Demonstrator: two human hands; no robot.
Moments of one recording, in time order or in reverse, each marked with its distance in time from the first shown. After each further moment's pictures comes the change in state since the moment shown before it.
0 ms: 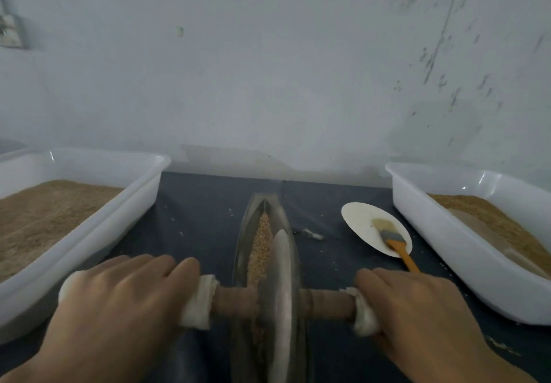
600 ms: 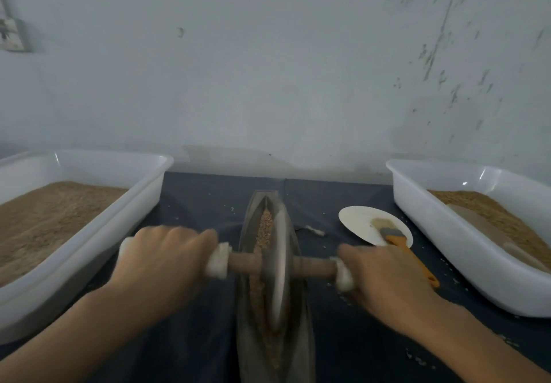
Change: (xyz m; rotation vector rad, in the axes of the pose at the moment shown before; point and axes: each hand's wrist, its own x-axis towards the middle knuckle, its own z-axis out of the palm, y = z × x) left_hand 0.046 -0.008 0.021 0.176 -0.302 -0.112; right_hand 0.028 0.016 0.029 0.012 -0.164 0.041
